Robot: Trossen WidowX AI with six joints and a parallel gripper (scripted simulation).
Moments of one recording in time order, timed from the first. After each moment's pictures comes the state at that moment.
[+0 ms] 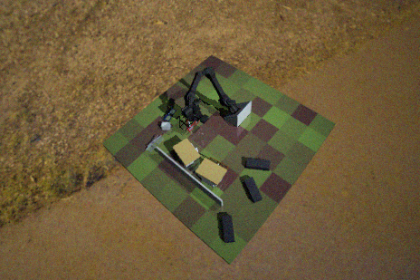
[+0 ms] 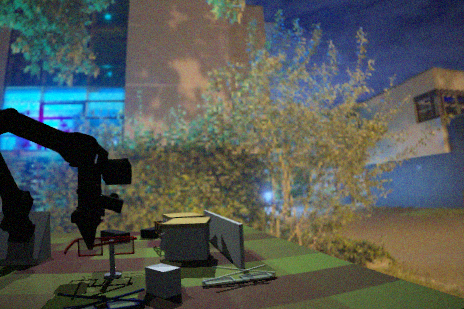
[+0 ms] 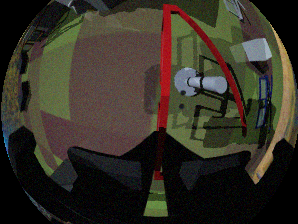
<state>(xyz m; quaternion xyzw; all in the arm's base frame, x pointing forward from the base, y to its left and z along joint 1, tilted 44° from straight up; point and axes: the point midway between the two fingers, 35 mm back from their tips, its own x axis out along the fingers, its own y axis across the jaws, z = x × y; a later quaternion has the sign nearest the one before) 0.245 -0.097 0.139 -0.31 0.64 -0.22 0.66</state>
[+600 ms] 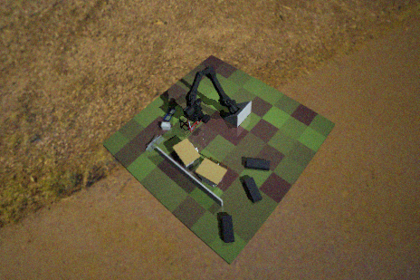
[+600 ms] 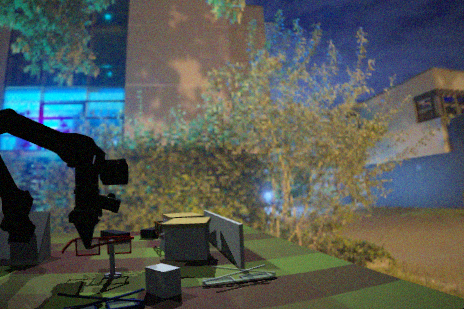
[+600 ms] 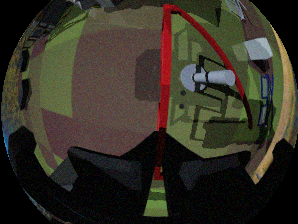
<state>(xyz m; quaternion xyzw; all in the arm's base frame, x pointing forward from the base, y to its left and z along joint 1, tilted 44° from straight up) 0.237 -0.092 0.133 -0.31 0.64 -0.22 0.66</state>
